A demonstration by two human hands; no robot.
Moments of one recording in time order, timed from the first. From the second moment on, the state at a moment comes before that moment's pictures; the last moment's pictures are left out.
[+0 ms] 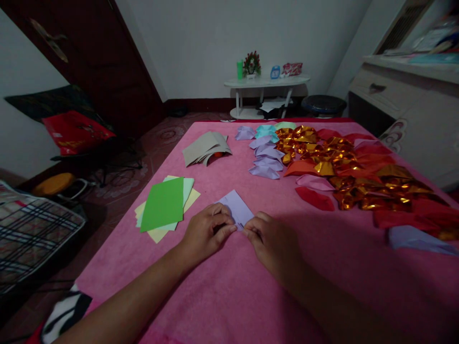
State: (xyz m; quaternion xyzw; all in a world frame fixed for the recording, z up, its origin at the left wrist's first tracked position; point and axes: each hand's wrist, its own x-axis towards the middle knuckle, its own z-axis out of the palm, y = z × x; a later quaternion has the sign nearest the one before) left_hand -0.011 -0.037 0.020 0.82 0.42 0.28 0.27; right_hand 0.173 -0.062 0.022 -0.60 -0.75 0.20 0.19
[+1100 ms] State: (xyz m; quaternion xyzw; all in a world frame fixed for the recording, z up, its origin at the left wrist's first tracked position) left_hand -0.003 -0.036 0.017 0.82 0.51 0.22 0.13; right_hand 0.166 -0.060 0.021 -0.62 -0.76 0.11 0.16
